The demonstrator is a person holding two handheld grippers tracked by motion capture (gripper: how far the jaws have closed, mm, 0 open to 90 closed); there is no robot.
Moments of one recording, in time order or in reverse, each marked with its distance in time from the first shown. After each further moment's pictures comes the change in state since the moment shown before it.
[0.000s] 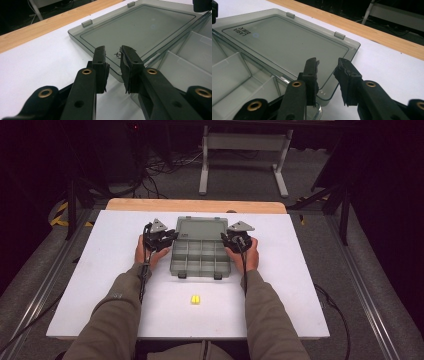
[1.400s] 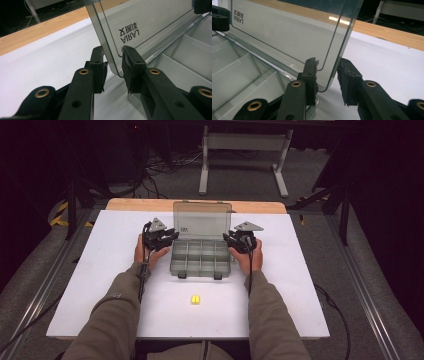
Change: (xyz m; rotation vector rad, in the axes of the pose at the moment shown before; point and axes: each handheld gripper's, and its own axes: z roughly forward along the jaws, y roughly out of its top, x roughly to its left) left arm 0.001 0.003 -0.003 -0.013 -0.024 -0.004; right arm -0.016 -0.007 -0.008 -0.031 0.091 0.083
